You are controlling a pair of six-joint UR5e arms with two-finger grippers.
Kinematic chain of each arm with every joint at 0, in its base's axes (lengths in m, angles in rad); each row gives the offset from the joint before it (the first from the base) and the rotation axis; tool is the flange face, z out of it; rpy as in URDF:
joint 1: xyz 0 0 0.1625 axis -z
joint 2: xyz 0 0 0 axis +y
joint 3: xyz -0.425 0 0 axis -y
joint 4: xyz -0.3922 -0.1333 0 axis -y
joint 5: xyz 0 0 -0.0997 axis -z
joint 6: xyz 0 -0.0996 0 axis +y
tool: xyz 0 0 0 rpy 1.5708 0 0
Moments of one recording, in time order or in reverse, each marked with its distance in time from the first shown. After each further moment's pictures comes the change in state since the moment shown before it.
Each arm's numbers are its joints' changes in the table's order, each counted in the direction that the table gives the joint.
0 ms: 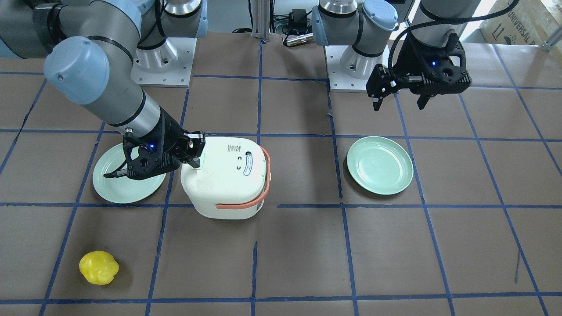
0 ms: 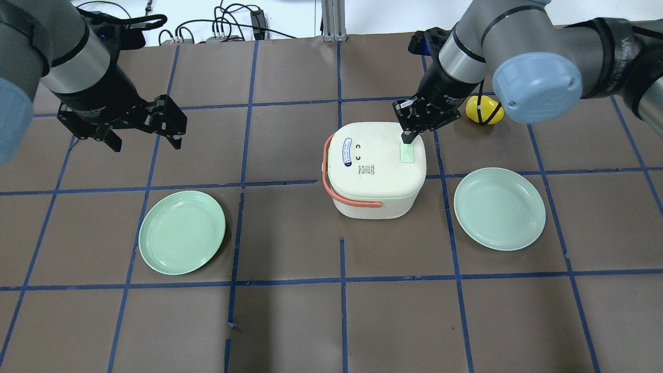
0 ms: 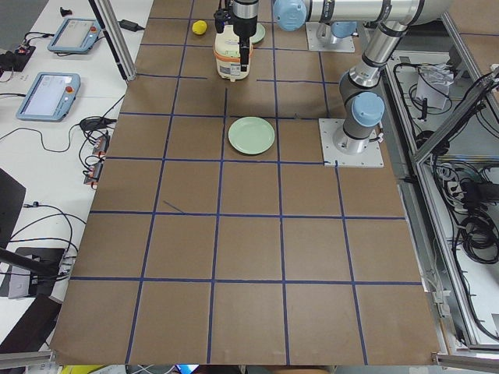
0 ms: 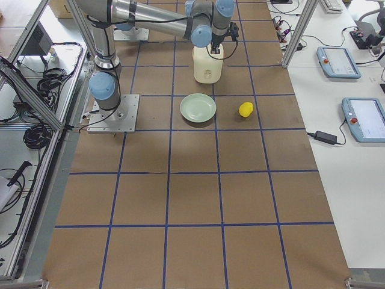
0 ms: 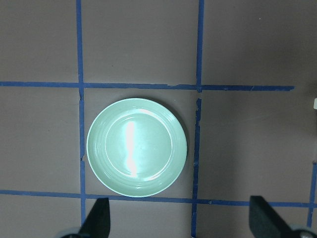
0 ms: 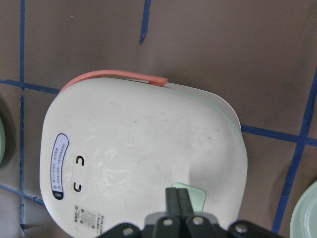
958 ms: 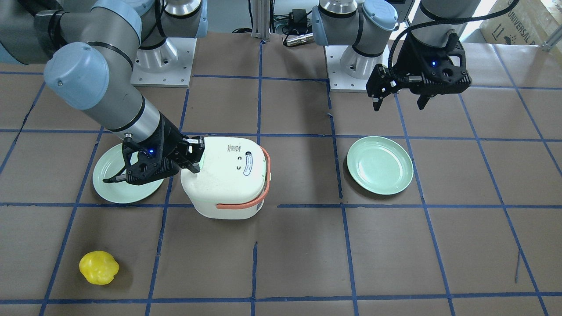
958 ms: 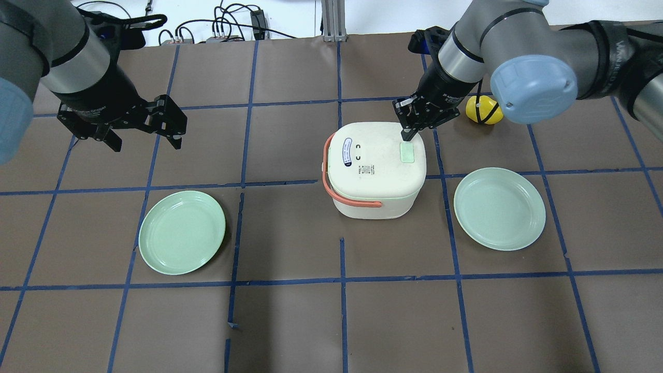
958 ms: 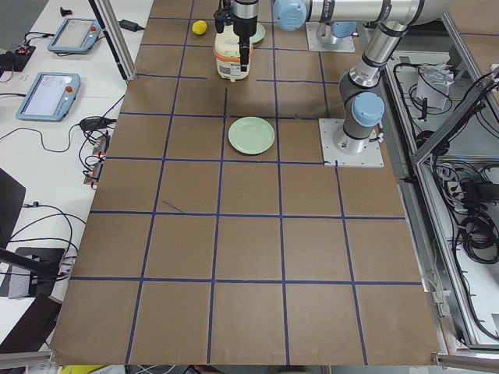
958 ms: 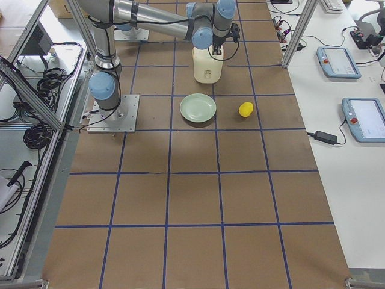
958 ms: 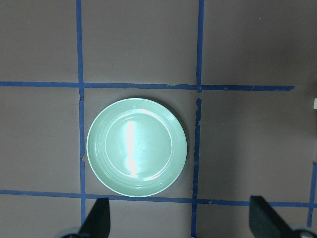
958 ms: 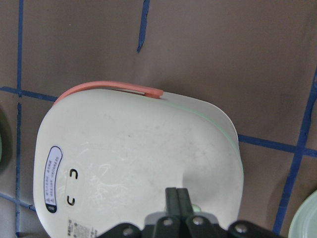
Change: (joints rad) left arm 0.000 0.000 0.000 0.000 0.000 0.000; right arm 0.002 -0.016 0.002 -0.035 0.000 0.001
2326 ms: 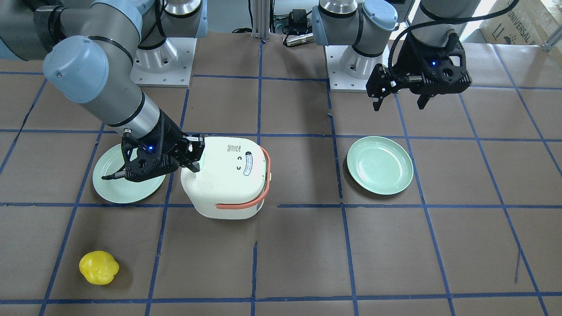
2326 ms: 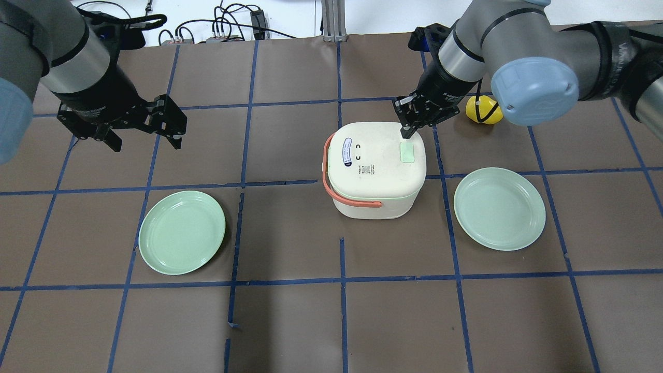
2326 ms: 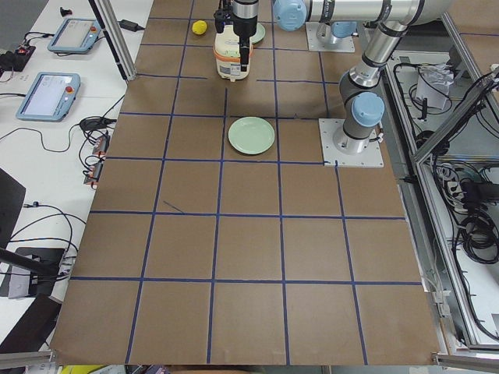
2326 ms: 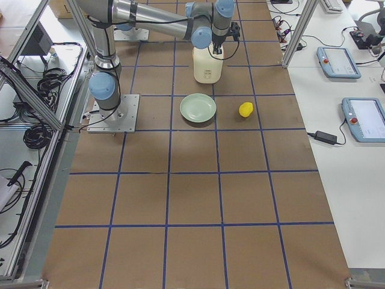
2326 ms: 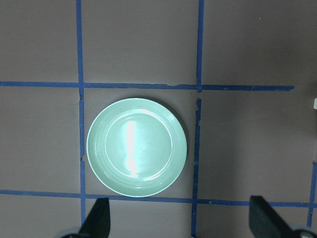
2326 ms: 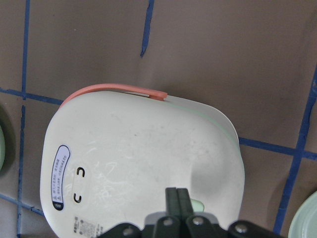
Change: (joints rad) left arm 0.000 0.000 0.000 0.000 0.000 0.000; right arm -0.002 0.022 0.007 -0.008 0.002 -0.001
